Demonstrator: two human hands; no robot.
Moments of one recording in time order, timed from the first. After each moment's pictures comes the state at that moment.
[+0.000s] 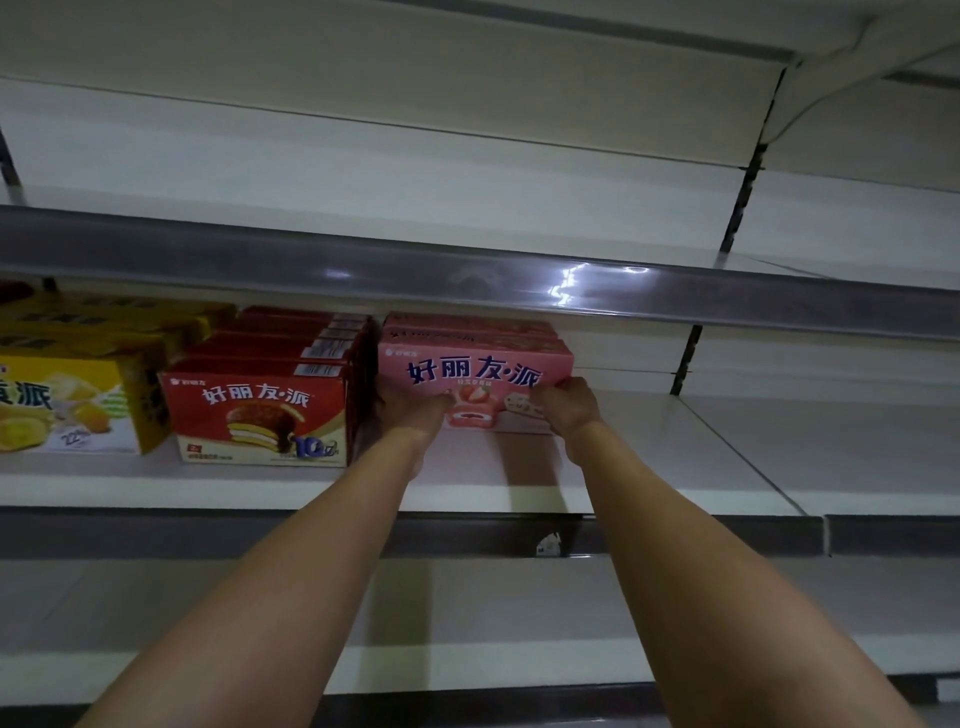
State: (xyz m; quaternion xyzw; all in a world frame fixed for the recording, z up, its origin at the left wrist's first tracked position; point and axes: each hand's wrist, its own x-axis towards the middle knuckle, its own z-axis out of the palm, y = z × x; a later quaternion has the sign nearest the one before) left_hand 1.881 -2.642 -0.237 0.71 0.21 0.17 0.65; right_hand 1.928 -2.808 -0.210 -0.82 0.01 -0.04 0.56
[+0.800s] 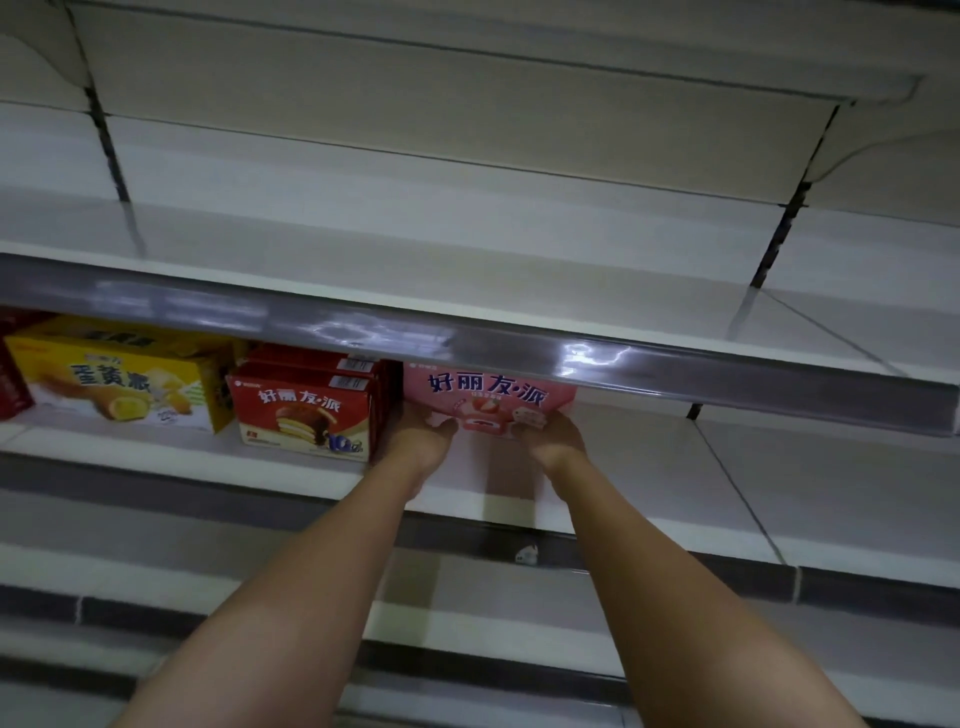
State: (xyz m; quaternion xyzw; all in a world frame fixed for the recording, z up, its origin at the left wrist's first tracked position) left_hand 1.830 -2.655 -0.203 0.78 0.24 0.11 0.56; right_hand 1.879 -2.806 -0.178 -0.89 -0.07 0.07 0.45
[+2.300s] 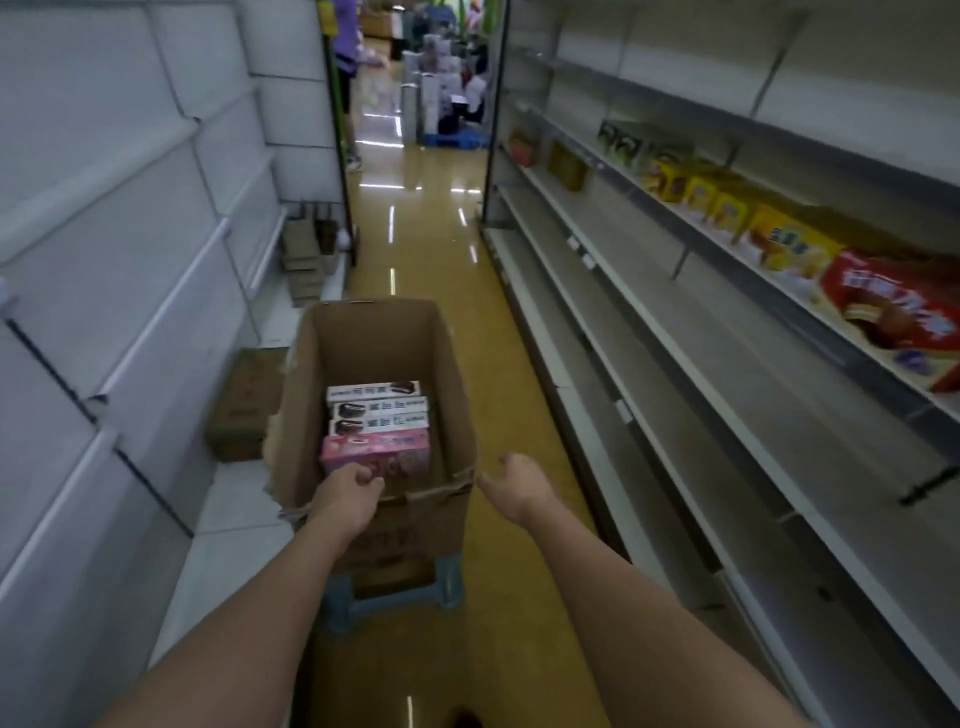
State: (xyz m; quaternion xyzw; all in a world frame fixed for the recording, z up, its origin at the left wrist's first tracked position) left_hand 0.965 -2.455 -0.323 0.41 0.81 0.25 0.34; right_hand 1.165 -2.429 -0.280 -0.69 -0.65 0.33 0.04
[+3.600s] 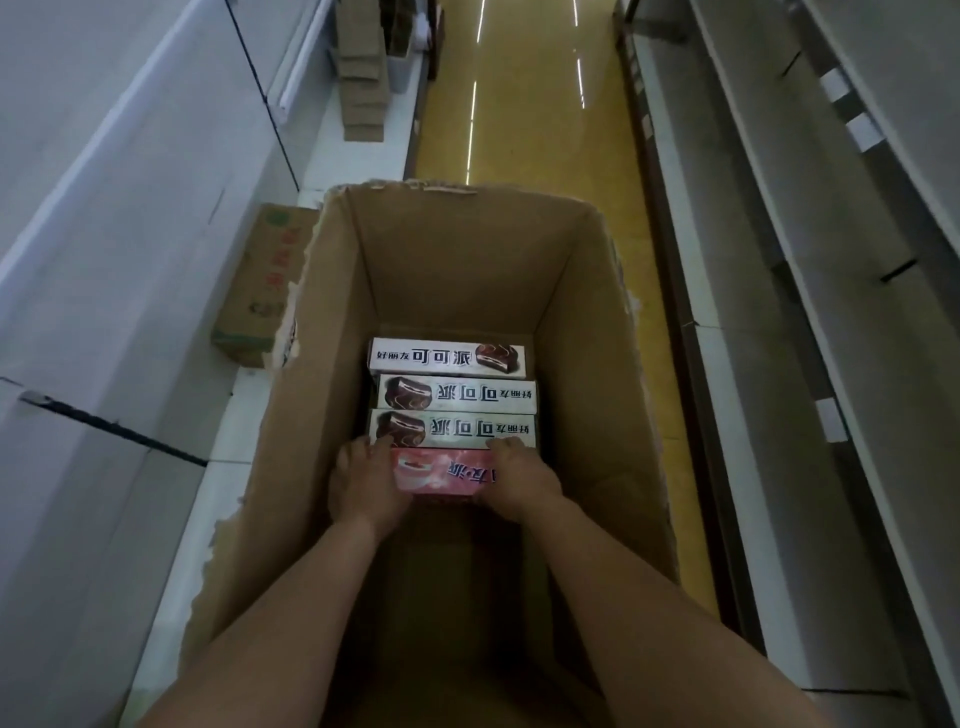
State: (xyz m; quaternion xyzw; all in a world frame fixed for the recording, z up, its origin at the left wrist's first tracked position) left_hand 0.817 -2.184 -0.572 0.46 0.83 0.05 0.30; right_hand 0.979 -2.114 -0.535 -0.55 -0.75 0.33 -0.18
